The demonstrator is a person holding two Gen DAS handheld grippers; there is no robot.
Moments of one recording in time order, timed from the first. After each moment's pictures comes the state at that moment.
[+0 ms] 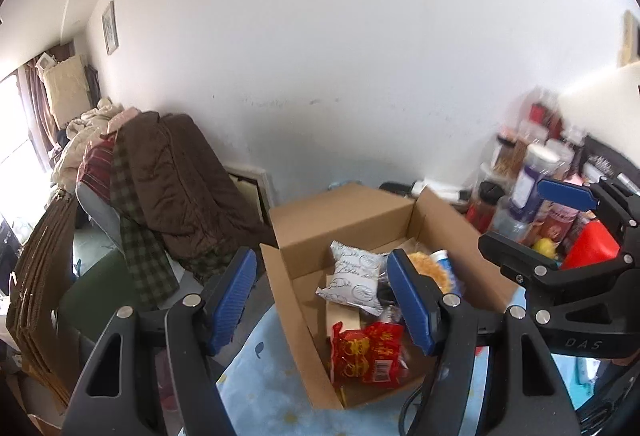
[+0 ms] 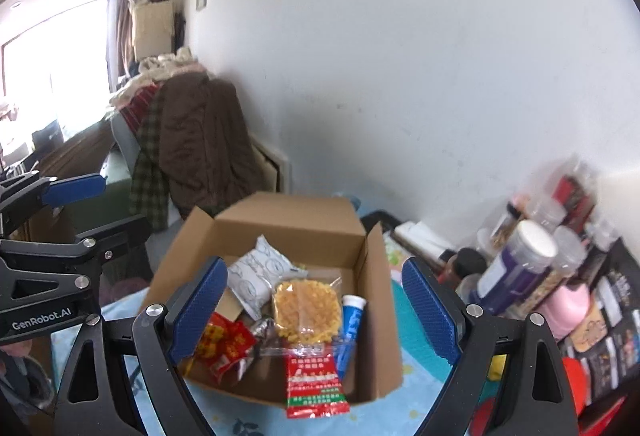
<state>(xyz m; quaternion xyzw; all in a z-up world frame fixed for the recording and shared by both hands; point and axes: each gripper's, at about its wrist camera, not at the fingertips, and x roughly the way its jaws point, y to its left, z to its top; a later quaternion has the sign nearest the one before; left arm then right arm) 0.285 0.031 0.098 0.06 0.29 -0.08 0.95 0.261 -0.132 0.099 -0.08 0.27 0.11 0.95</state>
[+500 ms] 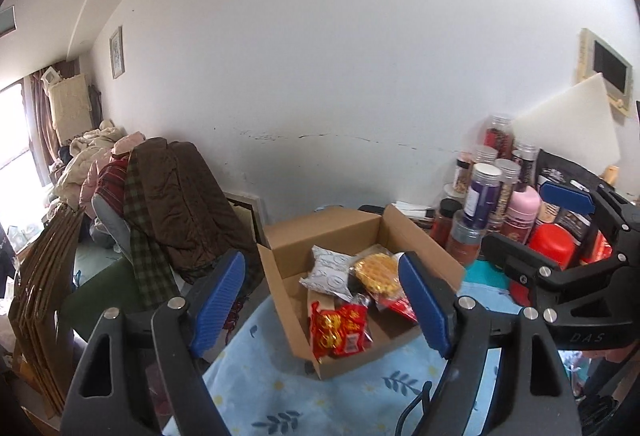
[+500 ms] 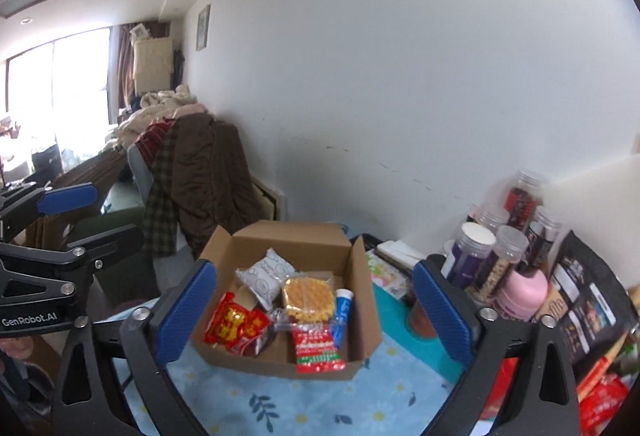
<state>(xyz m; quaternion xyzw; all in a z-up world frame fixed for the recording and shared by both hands) 0.181 0.032 0.127 0.05 0.24 -0.11 0.96 0.157 -0.146 0.128 -0.06 0.20 0.09 0.97</state>
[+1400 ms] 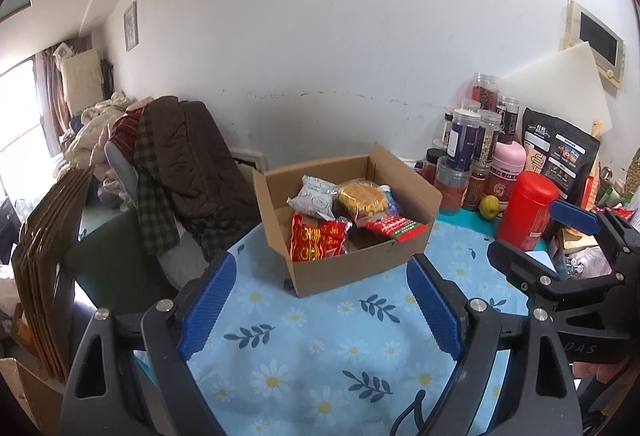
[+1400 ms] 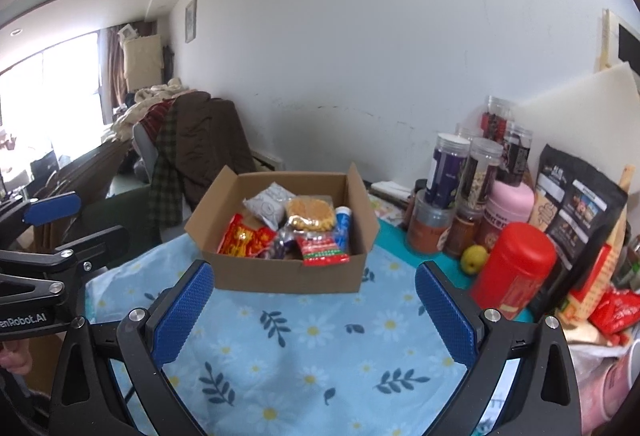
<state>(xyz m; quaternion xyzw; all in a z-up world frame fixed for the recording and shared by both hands) 0.098 0.021 0.065 0.04 0.27 -0.08 0.96 0.069 -0.168 0.059 -0.03 0.24 0.08 0.97</state>
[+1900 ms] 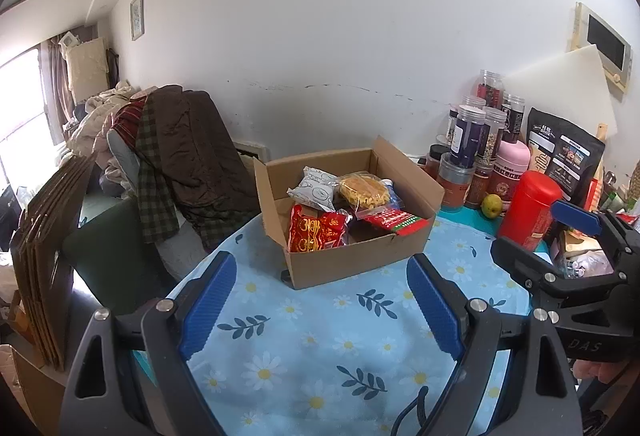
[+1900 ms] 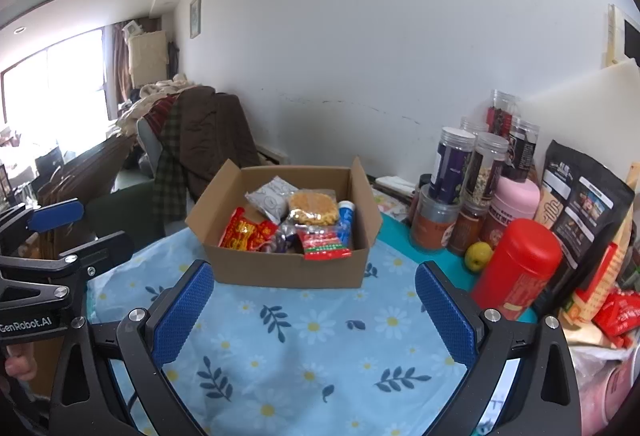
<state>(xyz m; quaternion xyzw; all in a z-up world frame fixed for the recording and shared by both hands) 0.099 0.020 0.058 0.03 0.28 -0.07 0.96 0.069 -0.171 0.056 -0.03 0.24 0.09 0.97</state>
